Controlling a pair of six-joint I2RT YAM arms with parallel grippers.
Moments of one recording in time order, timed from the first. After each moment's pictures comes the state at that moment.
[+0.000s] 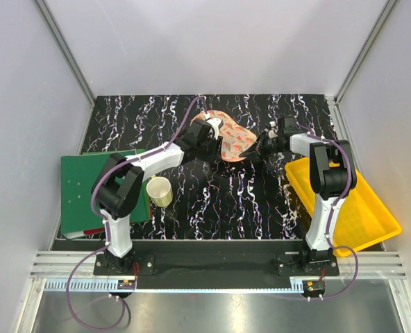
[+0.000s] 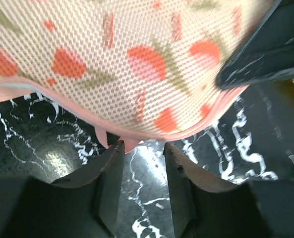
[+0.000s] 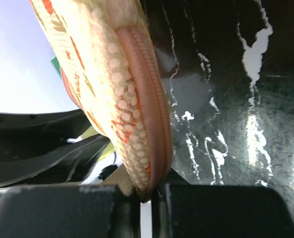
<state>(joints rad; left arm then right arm) -0.62 1.90 1.33 -0.18 0.13 -0.27 0.11 2.04 1.28 -0.25 -0.86 0.78</state>
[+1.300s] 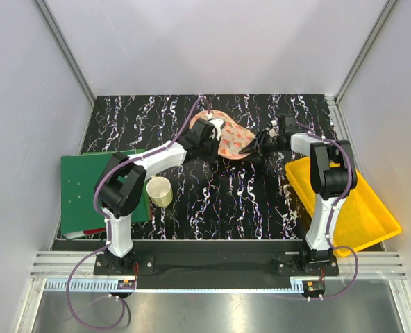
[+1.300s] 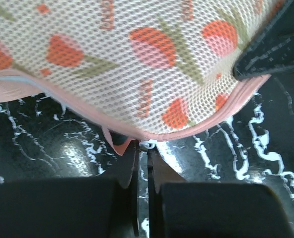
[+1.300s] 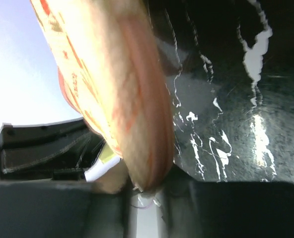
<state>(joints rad) -0.63 1.93 1.37 -0.25 0.08 -0.22 0.10 2.04 1.27 -0.23 -0.88 0.82</state>
